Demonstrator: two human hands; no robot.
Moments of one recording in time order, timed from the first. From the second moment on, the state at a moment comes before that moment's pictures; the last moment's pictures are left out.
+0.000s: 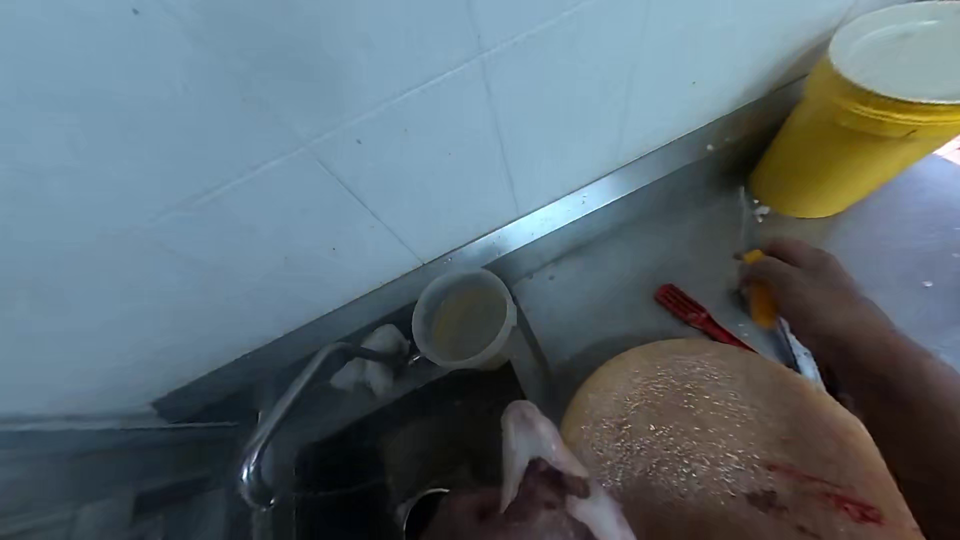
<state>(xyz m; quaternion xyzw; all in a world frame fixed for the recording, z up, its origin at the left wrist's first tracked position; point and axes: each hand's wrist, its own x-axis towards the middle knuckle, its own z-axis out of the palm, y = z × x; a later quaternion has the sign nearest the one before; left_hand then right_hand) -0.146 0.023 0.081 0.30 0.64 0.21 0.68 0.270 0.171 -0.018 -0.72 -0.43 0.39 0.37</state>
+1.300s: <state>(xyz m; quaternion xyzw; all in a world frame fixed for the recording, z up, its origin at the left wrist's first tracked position) -0.038 0.056 -0.027 0.46 0.66 0.11 0.59 0.168 0.055 0.075 -0.57 -0.66 0.46 -0.18</state>
